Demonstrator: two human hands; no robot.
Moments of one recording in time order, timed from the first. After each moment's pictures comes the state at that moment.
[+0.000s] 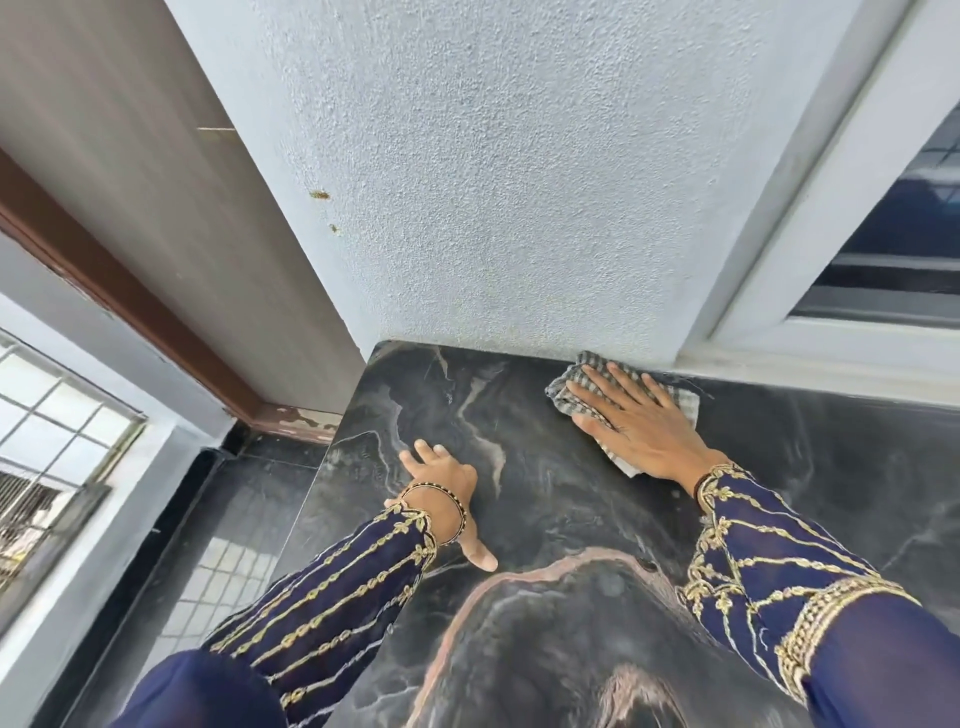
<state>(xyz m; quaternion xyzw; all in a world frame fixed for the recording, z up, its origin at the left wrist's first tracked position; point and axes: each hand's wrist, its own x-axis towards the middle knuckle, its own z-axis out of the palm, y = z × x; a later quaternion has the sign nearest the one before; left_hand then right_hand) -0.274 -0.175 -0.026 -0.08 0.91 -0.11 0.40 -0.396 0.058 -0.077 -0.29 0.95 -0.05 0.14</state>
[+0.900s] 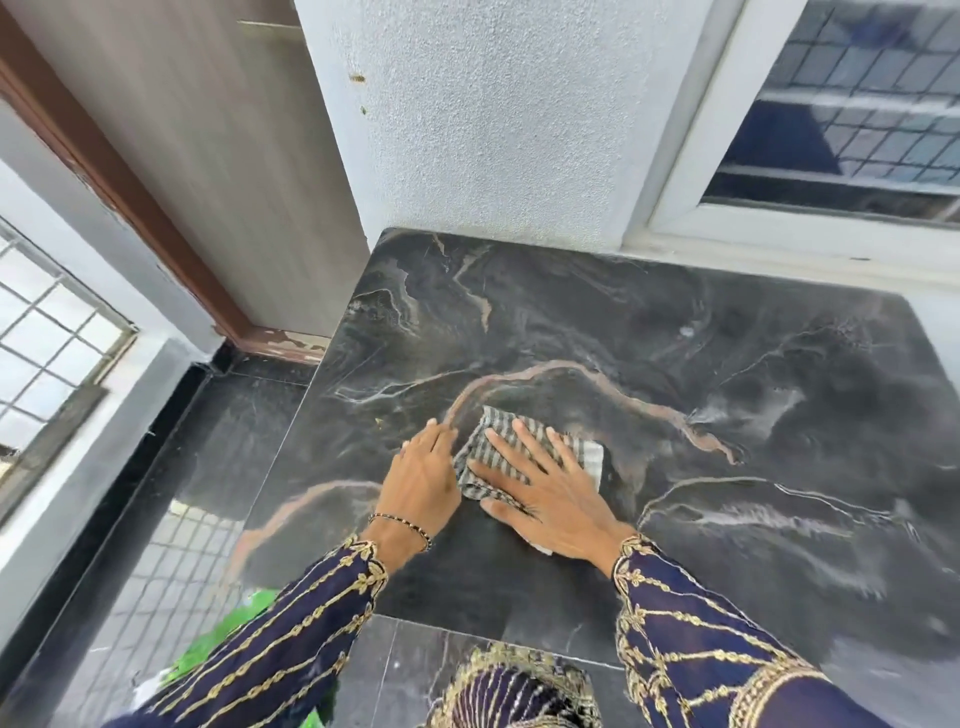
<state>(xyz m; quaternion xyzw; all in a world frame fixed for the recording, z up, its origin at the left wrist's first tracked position) -0.002 -0.144 -0.032 -0.04 0.97 0.23 -0.01 -0.054 0.053 -0.094 -0.40 0.91 -0.06 0.07</state>
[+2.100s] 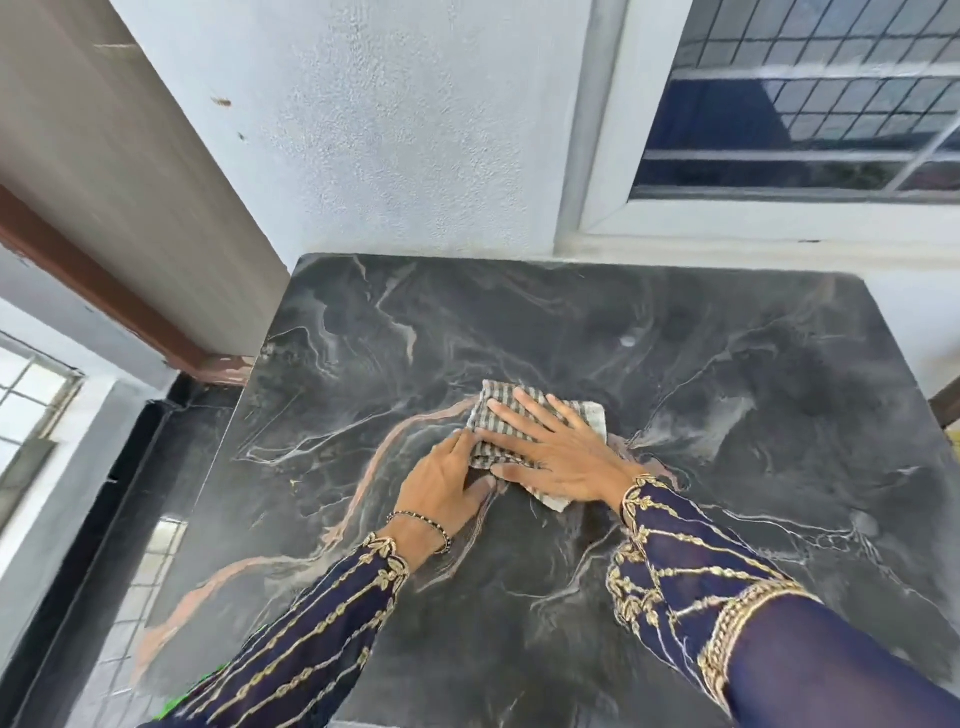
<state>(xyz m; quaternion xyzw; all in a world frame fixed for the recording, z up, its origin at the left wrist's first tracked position) -0.105 -0.059 -0.037 0.00 0.97 0.24 0.10 -0.191 0.132 -0.090 -0.39 0.90 -0.08 0.17</state>
